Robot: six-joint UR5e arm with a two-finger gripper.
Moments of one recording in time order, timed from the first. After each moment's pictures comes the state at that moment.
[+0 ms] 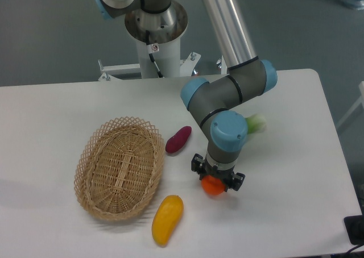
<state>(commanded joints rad) 2.46 -2.13 -1.61 -0.92 1.52 0.96</state>
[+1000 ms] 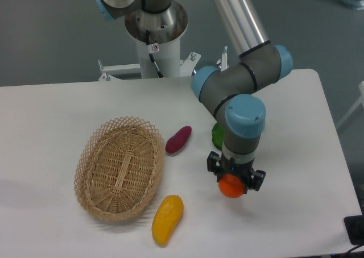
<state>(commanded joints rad) 2.52 -2.06 -1.53 -0.94 1.52 1.04</state>
